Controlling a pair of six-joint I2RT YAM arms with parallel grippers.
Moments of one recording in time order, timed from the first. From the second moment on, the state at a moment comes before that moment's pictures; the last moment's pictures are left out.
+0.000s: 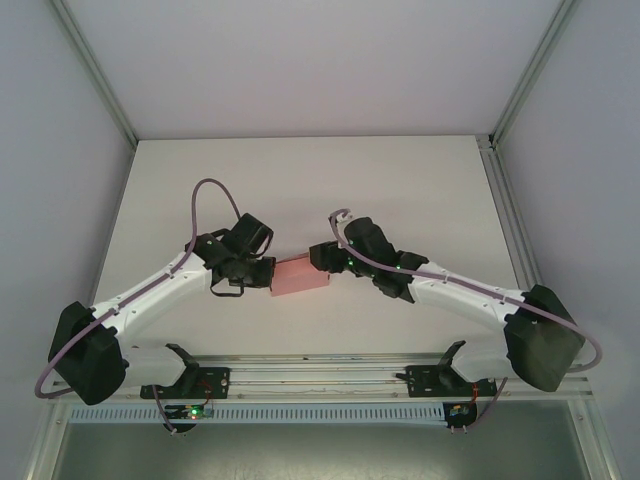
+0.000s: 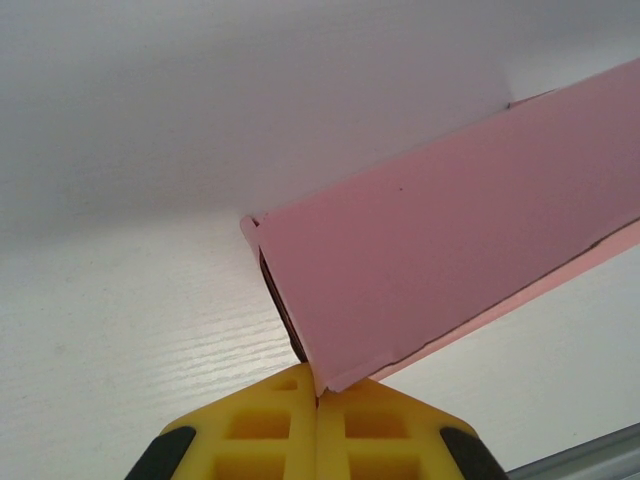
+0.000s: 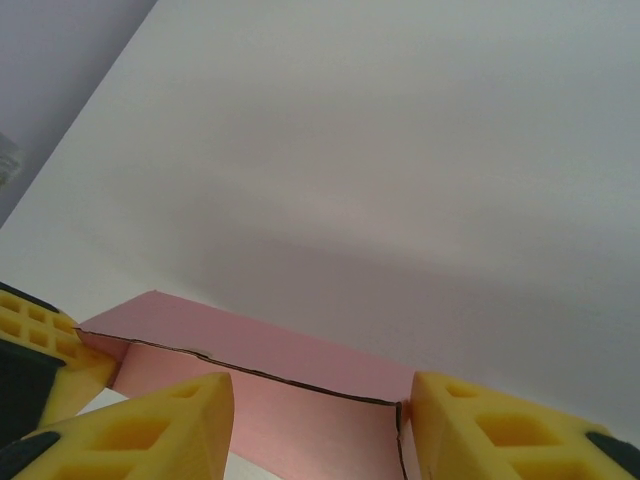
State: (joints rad) left arm -0.60 1.29 0.93 -0.83 0.13 -0.53; right arm 0.80 1.34 0.78 -0.03 -0.07 0.53
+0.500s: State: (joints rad) left arm -0.60 1.30 0.94 -0.83 0.13 -0.53; right arm 0.77 1.38 0.84 -0.12 -0.13 0.61
